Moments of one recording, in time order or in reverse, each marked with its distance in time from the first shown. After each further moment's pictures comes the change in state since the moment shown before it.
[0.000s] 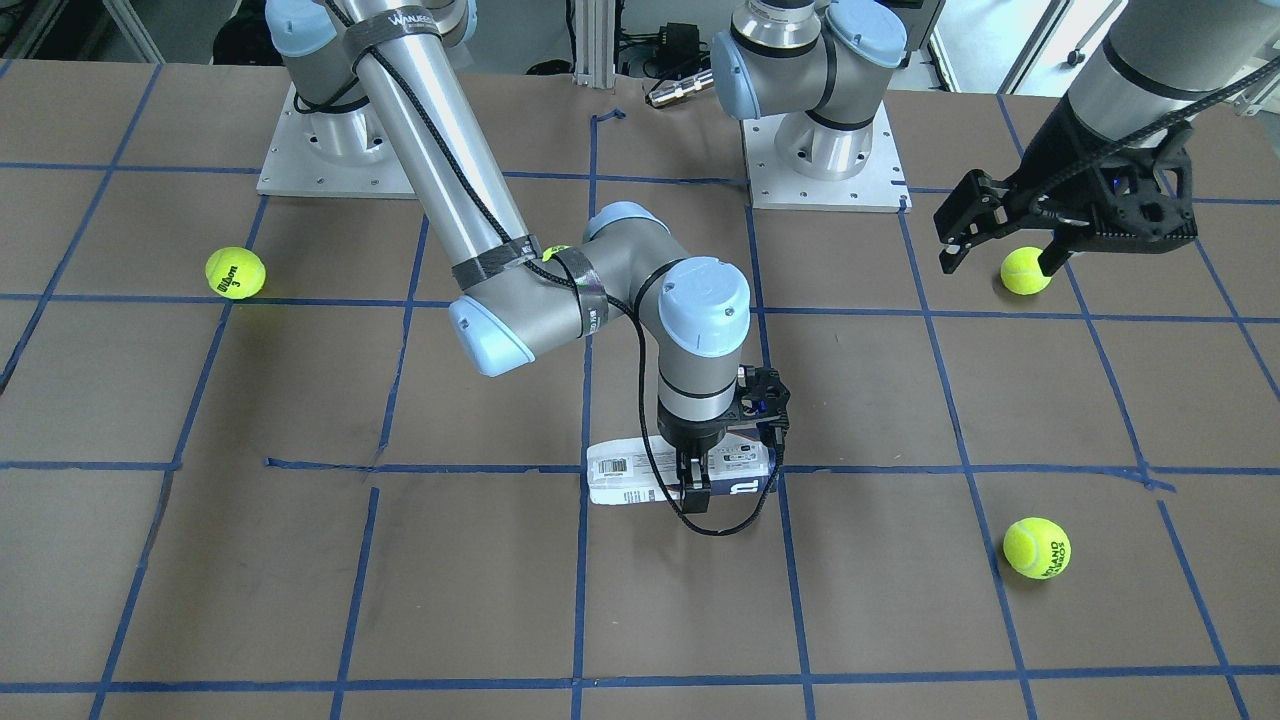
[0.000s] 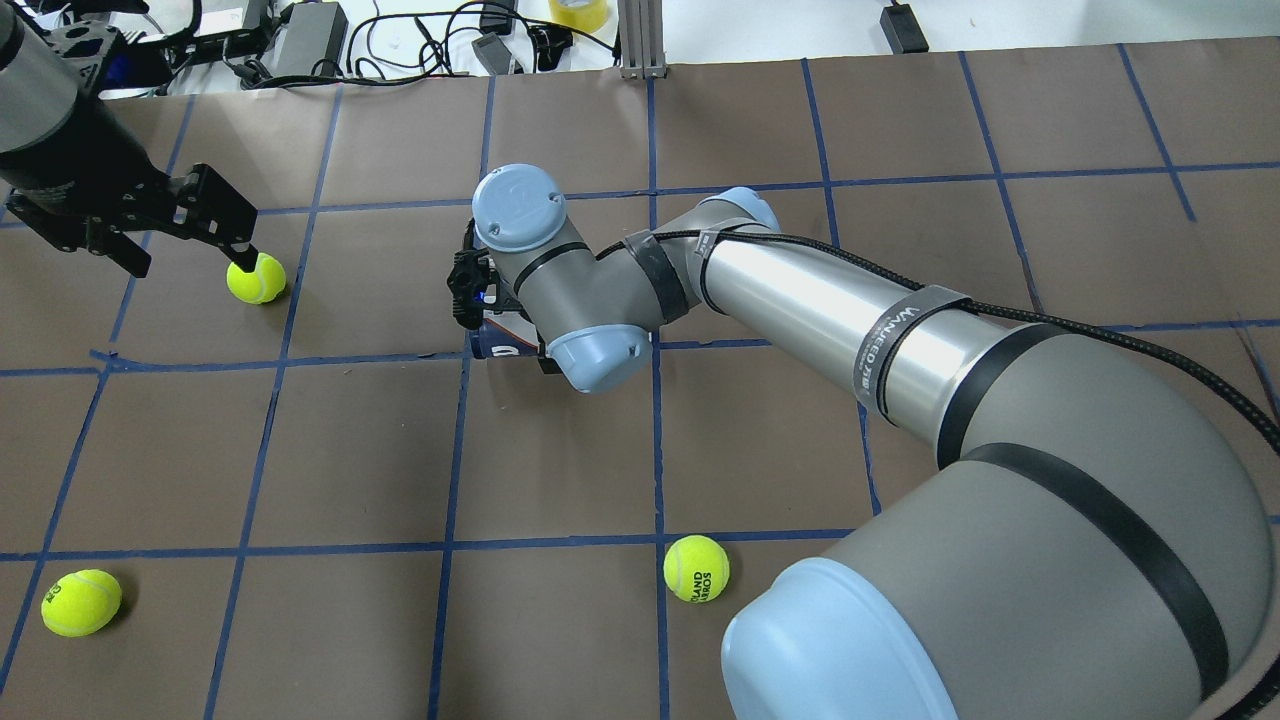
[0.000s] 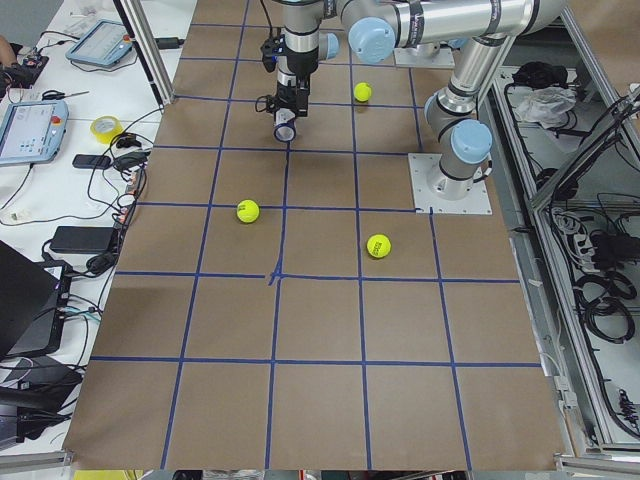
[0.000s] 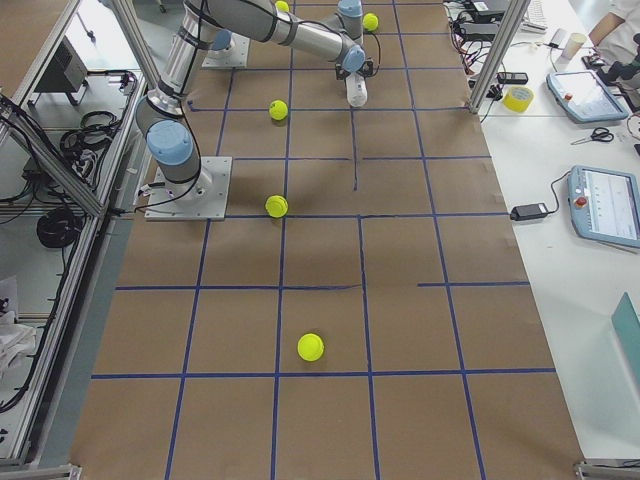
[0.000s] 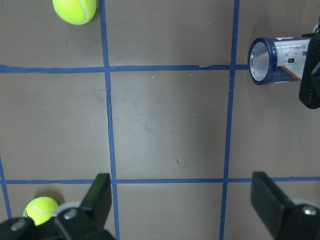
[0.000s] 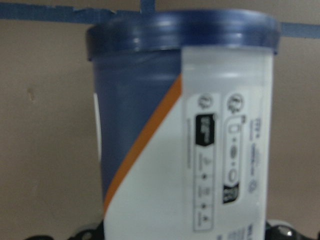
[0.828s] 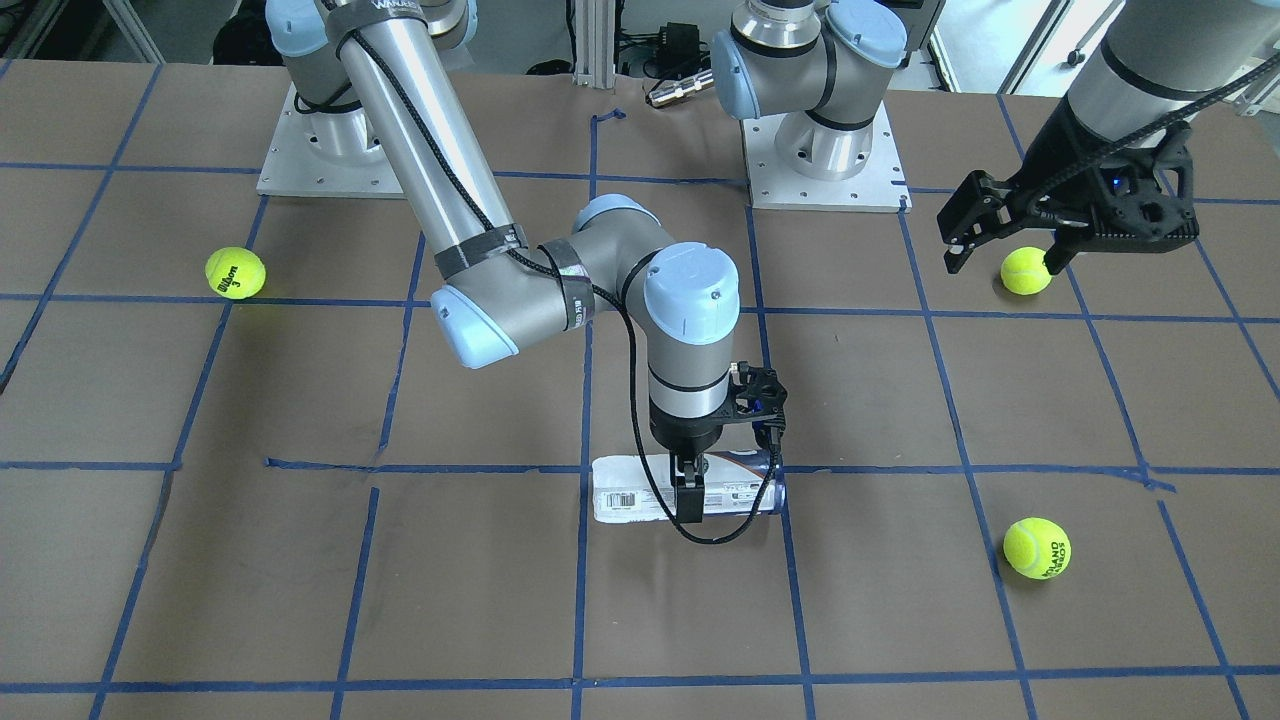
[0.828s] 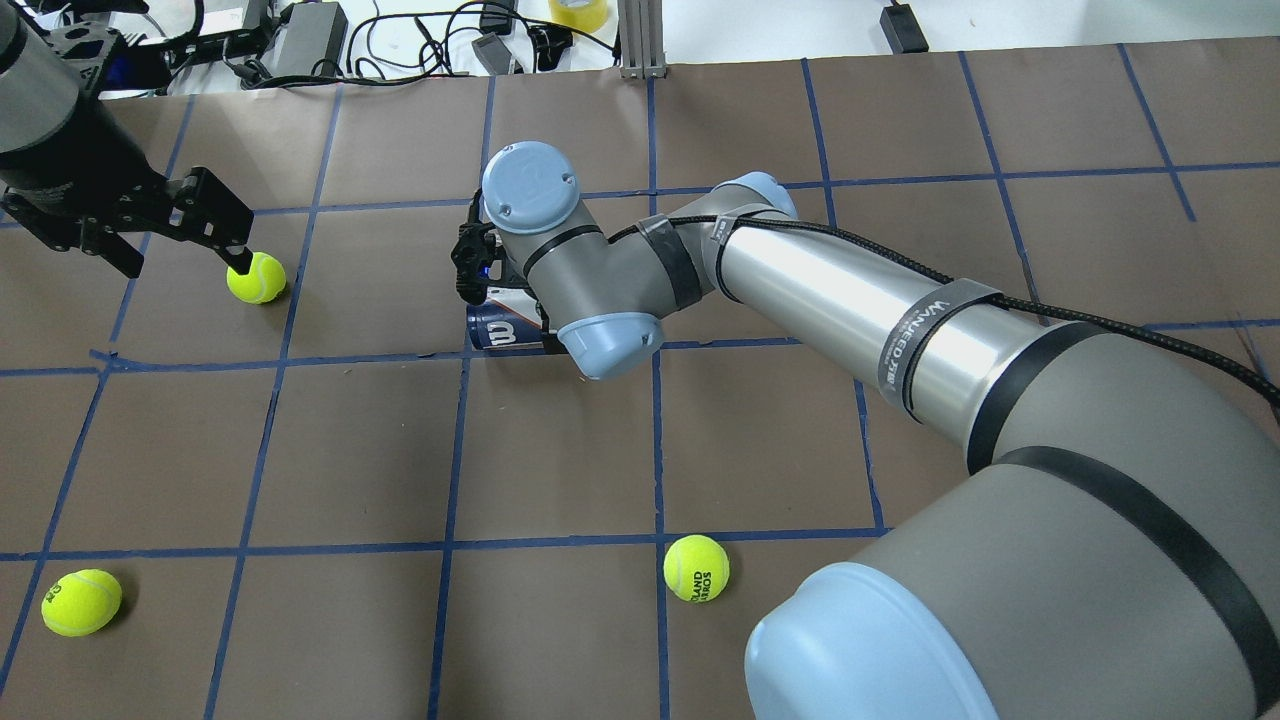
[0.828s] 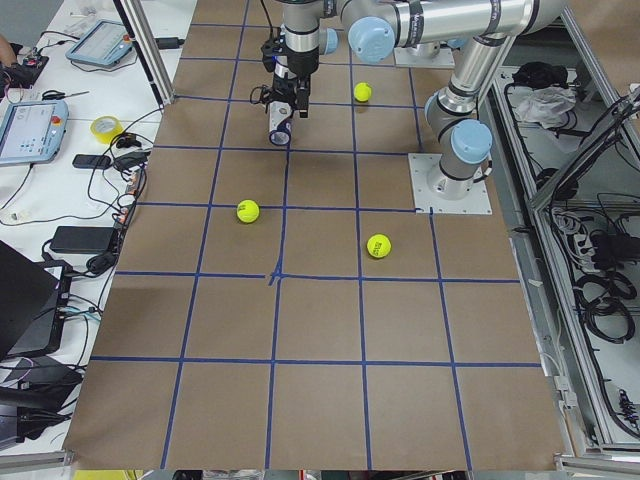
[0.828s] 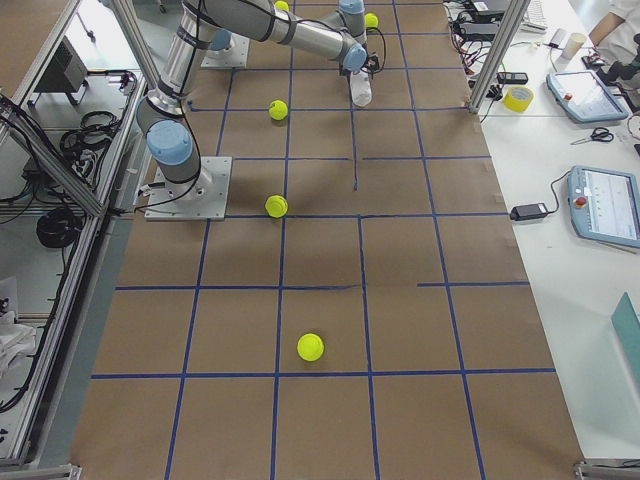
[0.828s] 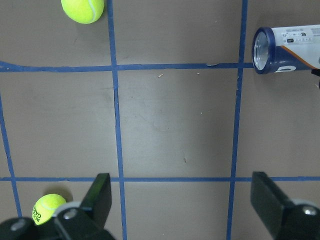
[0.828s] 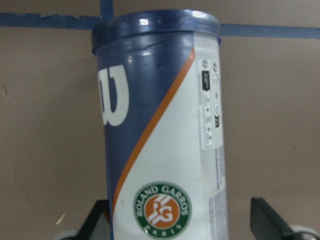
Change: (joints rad) left arm -0.006 -0.001 0.000 0.002 0.028 0.000; right arm -0.027 -0.045 0.004 -0.035 -0.004 0.012
